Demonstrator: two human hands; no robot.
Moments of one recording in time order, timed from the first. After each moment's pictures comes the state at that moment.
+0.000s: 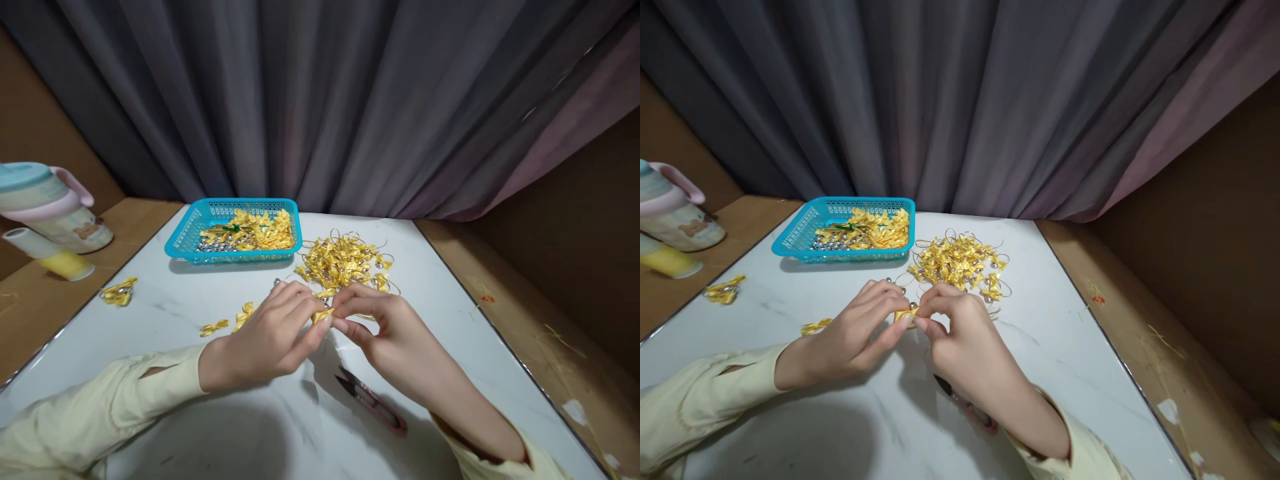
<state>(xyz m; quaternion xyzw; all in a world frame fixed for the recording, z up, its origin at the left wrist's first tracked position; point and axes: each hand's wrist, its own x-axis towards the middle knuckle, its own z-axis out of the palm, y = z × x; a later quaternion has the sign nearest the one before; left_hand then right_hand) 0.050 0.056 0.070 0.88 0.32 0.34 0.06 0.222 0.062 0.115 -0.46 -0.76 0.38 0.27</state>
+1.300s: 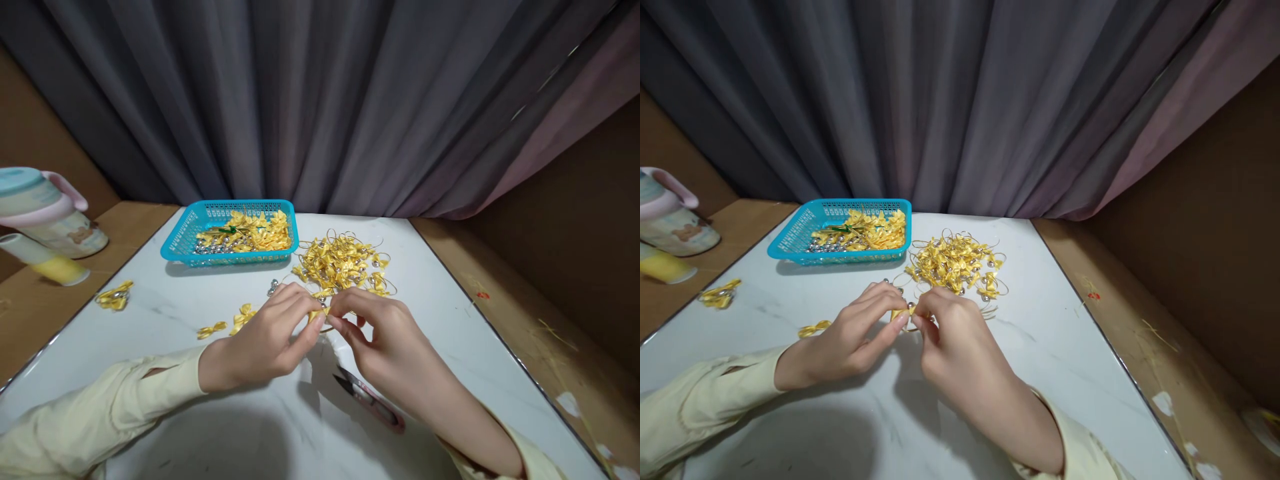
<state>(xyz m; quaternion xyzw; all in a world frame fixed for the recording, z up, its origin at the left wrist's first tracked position) 0.051 0.057 0.069 0.86 0.32 0.38 0.12 0.222 0.051 0.112 -0.46 -0.80 0.28 0.26</state>
